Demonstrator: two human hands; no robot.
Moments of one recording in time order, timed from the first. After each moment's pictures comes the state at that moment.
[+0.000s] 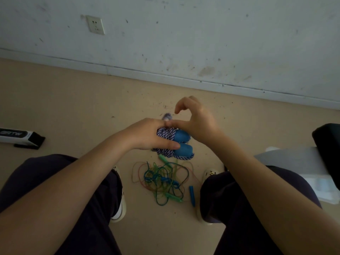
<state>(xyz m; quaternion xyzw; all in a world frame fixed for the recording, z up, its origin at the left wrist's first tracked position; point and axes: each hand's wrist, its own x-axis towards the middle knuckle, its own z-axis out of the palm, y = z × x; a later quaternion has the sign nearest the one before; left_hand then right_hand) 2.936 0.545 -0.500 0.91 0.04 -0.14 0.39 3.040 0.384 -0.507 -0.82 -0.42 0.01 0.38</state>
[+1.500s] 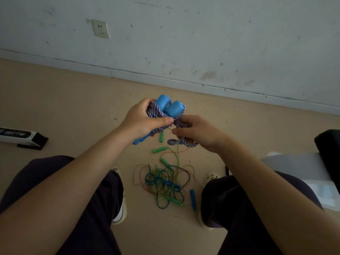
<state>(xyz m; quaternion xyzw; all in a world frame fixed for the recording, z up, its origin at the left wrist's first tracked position) 2.943 0.560 -0.498 0.79 0.22 0.08 0.57 3.032 0.383 -0.497 -0.74 -0.30 0.36 0.48</state>
